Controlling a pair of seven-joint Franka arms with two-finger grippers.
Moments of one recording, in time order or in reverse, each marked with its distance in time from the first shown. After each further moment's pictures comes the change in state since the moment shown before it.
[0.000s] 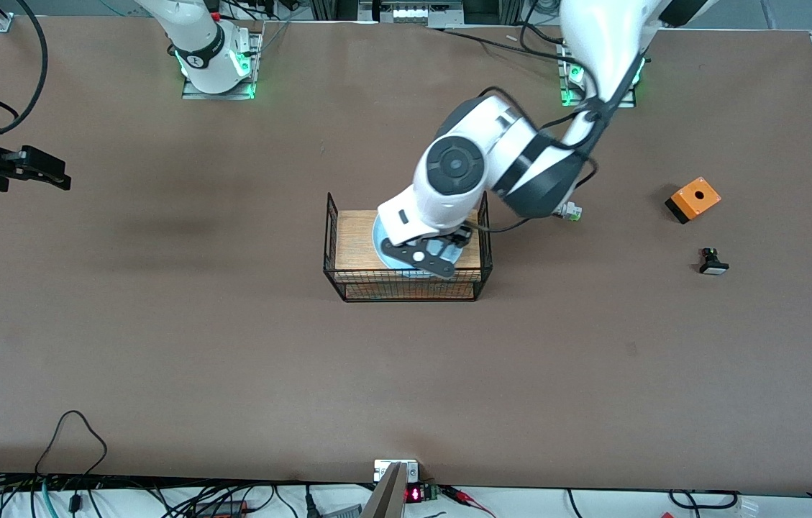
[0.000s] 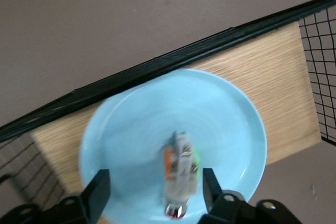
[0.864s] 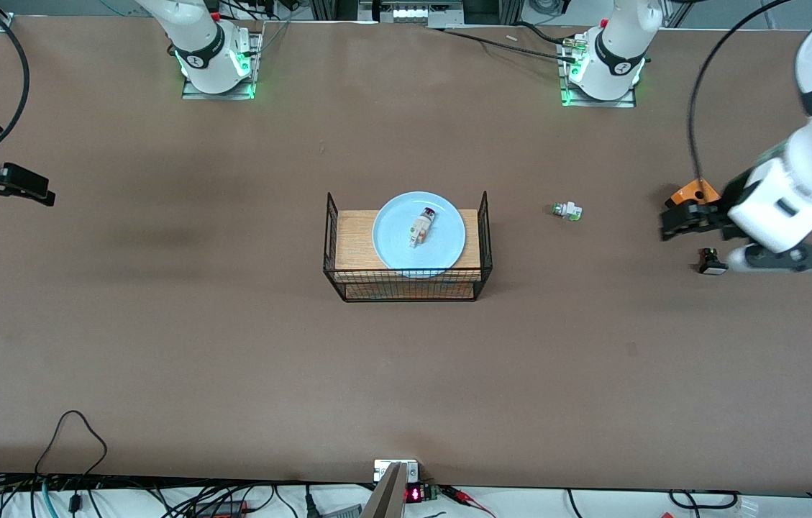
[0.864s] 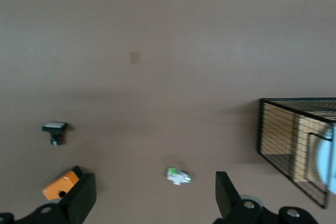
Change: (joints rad) left arm 0.502 -0.483 0.097 -0.328 0.009 -0.092 0.231; right arm -0.036 0.056 -0.009 0.031 0.001 0.043 -0.001
